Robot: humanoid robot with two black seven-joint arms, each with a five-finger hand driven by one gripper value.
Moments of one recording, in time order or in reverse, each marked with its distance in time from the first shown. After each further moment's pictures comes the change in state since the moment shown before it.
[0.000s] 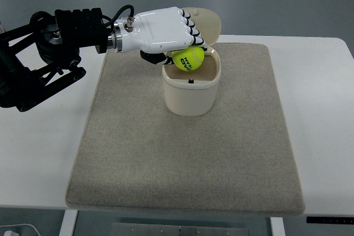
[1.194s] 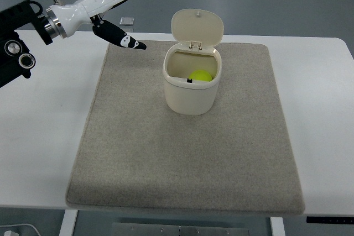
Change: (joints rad) left arm 0.087 0.218 0.027 0.047 -1.023 0.057 -0.003; right arm 0.001 0.000 0.000 0.000 0.000 0.000 0.000
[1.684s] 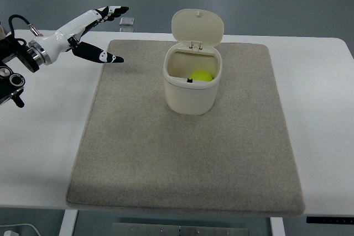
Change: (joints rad) left arm 0.157 0.005 -0.005 0.118 -0.257 0.004 0.000; right arm -0.001 0.000 0.000 0.000 0.000 0.000 0.000
